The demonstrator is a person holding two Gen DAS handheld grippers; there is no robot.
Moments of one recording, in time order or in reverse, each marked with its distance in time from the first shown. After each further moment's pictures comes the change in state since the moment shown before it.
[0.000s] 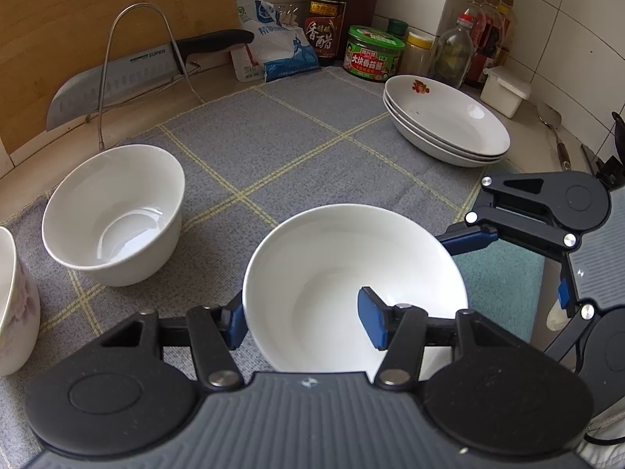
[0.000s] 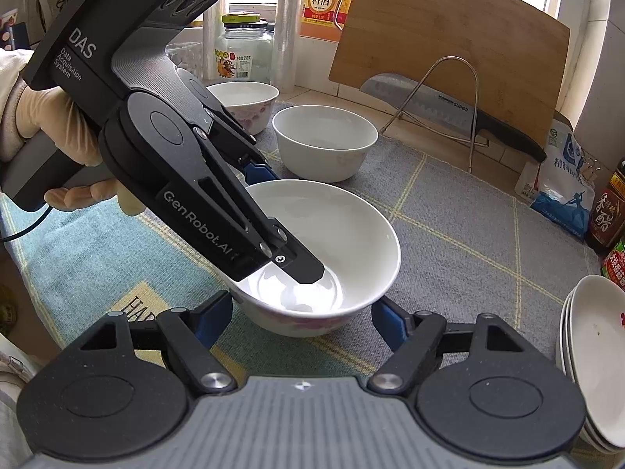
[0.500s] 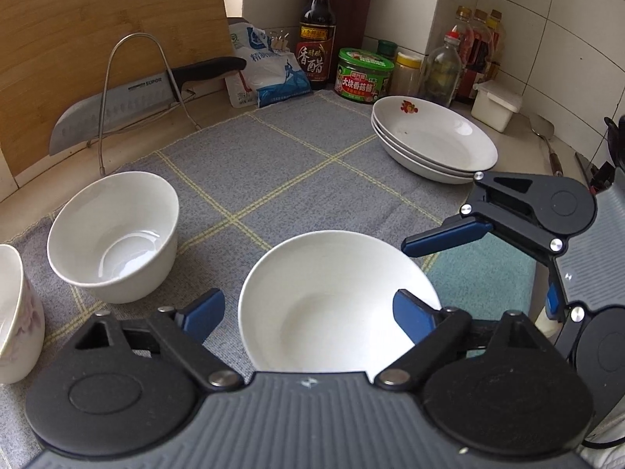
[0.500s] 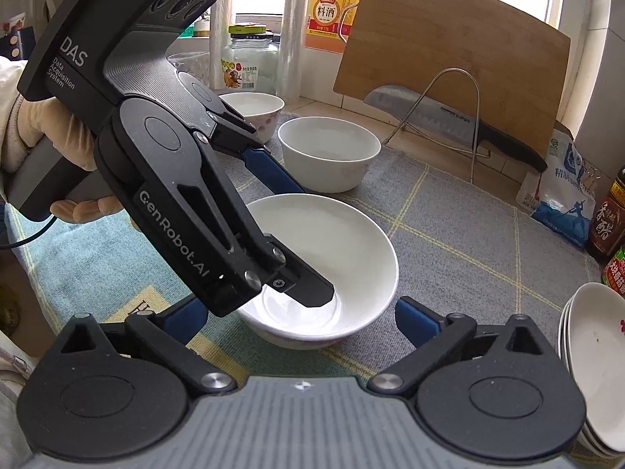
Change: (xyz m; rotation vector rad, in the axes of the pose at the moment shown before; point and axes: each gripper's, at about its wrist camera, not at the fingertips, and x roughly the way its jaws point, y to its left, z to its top) left arm -0.015 -0.010 0.000 0.014 -0.084 0.014; right arm -0.007 0.000 0.001 -0.010 -0.038 0.009
